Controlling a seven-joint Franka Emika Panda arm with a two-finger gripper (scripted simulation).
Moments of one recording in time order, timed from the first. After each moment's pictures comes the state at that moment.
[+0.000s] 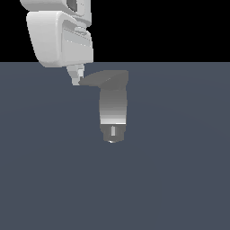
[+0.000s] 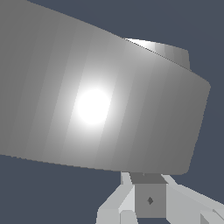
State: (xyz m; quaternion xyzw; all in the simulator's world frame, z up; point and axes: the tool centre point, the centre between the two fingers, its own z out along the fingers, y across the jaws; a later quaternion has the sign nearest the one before) arm -0.108 0.091 0.249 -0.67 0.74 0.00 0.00
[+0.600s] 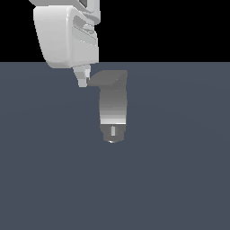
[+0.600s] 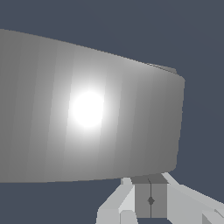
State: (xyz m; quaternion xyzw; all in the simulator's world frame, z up) arm -0.127 0.071 0.249 -0.67 0.74 0.00 0.00
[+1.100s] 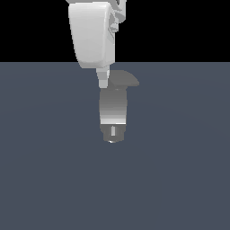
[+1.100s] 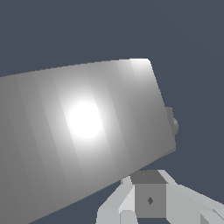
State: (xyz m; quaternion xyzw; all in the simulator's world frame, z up) arm -0.135 0.025 0.249 -0.68 0.74 0.00 0.00
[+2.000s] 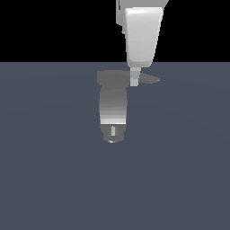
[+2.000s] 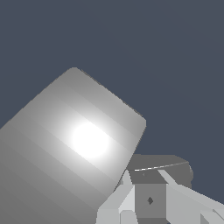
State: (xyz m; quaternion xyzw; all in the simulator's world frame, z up) arm -0.120 -0.045 0.249 -0.67 0.74 0.00 0.00
